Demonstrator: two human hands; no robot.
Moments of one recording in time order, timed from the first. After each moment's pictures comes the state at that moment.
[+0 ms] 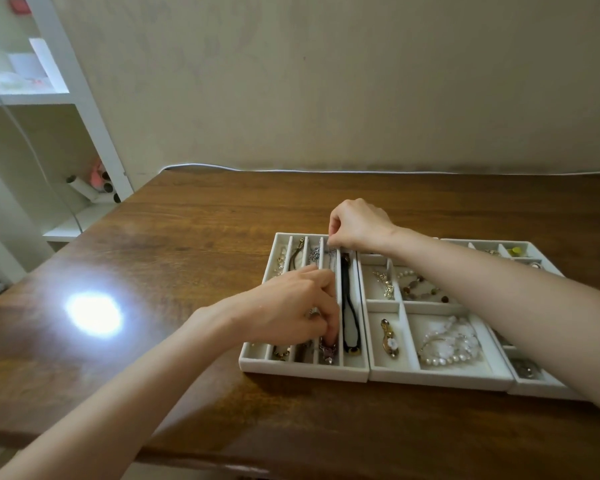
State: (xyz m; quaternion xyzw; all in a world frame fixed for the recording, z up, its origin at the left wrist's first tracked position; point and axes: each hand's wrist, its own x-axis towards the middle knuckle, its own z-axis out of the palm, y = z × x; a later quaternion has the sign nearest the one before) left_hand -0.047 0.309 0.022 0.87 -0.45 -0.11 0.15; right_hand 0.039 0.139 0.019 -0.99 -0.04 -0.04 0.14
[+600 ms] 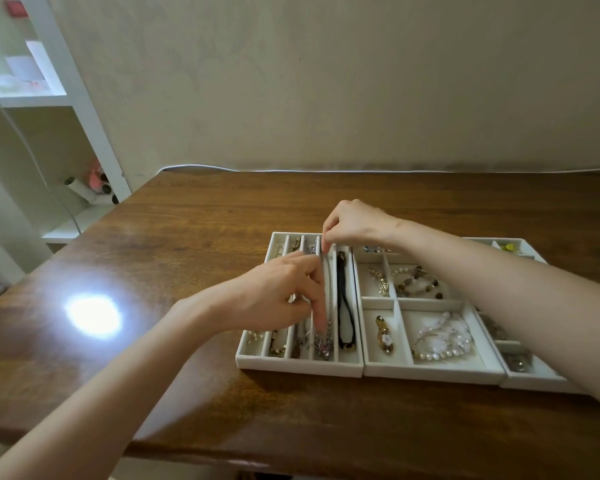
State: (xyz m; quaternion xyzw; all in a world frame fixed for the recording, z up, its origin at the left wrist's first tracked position) left_hand -0.048 0.317 0.036 0.87 -0.45 -0.09 0.17; right_hand 0.028 0.135 0.033 -0.98 -0.07 0.04 0.18
